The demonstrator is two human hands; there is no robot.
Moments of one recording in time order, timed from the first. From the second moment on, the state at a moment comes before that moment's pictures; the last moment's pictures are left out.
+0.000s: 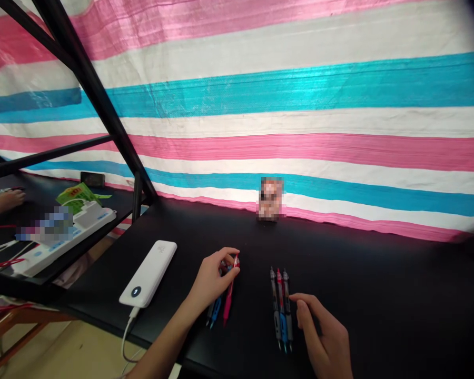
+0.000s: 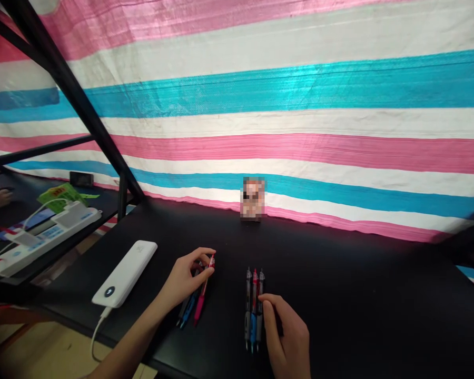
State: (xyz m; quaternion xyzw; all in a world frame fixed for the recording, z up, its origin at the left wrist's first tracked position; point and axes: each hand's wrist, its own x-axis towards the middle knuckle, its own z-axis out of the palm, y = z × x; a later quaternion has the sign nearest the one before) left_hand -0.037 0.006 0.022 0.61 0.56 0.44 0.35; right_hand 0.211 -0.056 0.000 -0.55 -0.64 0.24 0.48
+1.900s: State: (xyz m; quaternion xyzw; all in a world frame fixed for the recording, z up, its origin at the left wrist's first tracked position) left_hand 0.021 -0.046 0.025 0.86 0.43 0.27 -0.05; right_hand 0.212 -0.055 0.001 -0.45 -0.74 0.20 0.46
